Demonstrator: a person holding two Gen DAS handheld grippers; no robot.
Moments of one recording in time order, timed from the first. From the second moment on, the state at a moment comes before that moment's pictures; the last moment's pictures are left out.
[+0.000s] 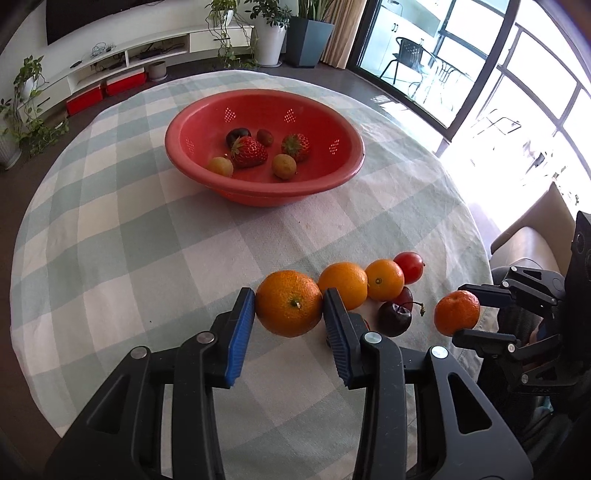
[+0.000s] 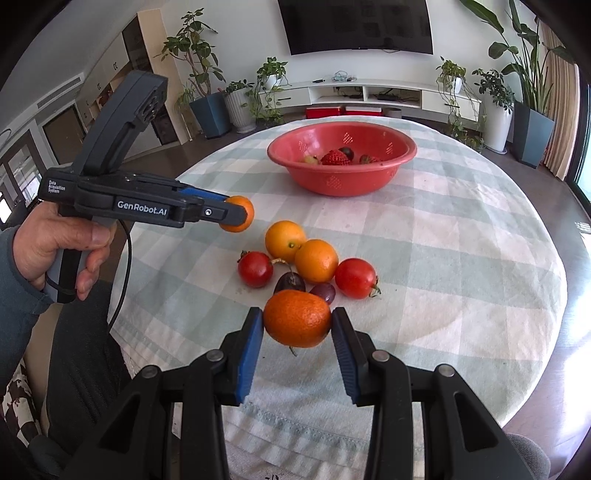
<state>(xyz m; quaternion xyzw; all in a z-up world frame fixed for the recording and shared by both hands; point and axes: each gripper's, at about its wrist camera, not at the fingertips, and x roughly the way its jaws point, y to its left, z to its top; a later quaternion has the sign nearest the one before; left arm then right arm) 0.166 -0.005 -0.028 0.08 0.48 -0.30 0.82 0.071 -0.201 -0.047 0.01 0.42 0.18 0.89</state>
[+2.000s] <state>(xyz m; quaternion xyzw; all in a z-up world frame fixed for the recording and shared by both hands) 0.290 -0.081 -0.046 0.14 0.47 -0.27 0.83 0.320 -0.200 -0.054 -0.03 0.47 0.15 0.87</state>
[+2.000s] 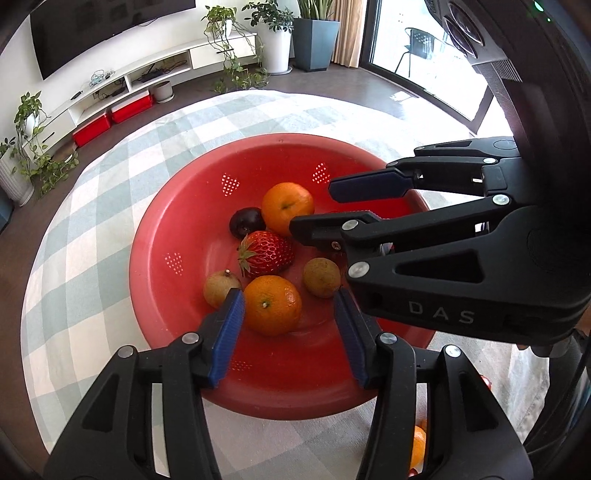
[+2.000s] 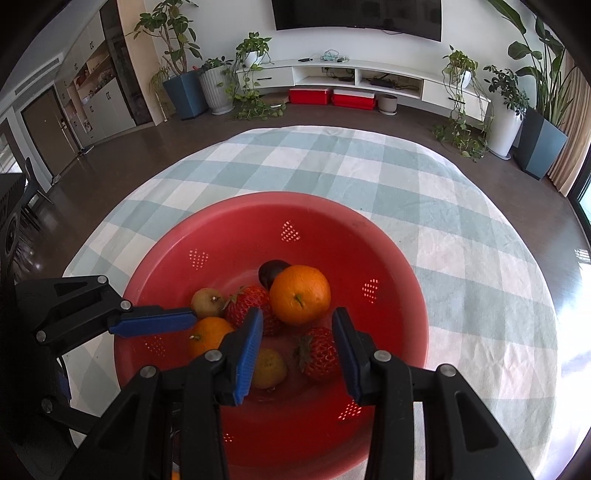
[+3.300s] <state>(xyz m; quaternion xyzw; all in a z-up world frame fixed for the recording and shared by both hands) 0.112 -0.040 -0.075 0.15 0.45 -0.33 0.82 0.073 -0.250 -0.044 0.11 0.38 0.16 0.90</state>
